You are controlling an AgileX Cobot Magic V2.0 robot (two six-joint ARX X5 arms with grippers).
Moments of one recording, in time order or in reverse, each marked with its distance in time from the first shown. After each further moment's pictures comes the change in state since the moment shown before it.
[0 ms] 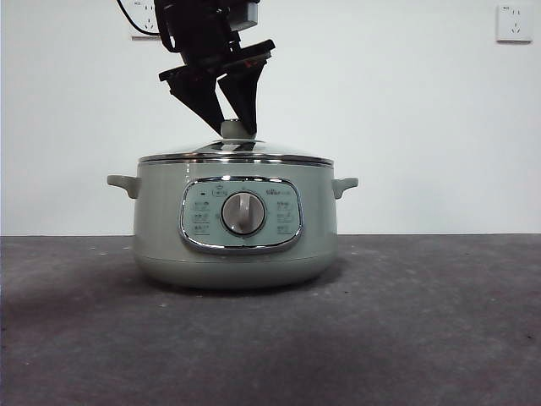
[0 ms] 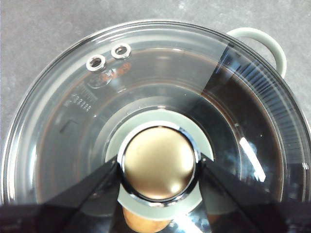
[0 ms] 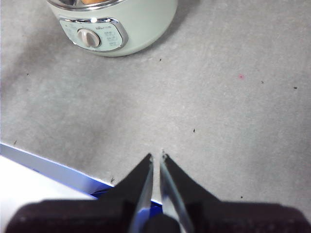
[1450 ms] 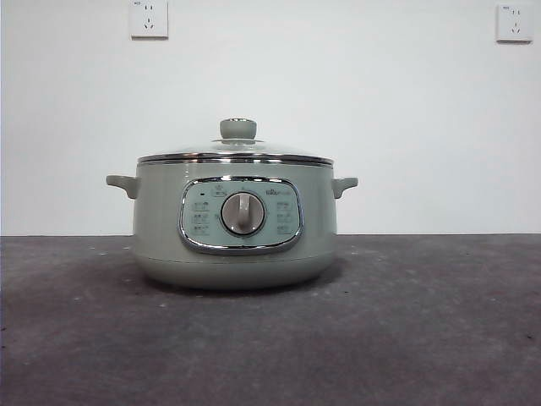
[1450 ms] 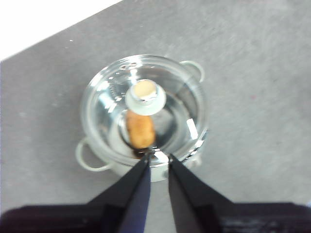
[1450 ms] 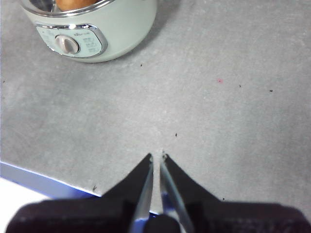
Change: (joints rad) left arm -0.003 -0.600 -0.017 -0.325 0.002 -0.063; right arm 0.000 0.000 0.000 -0.005 0.077 0.000
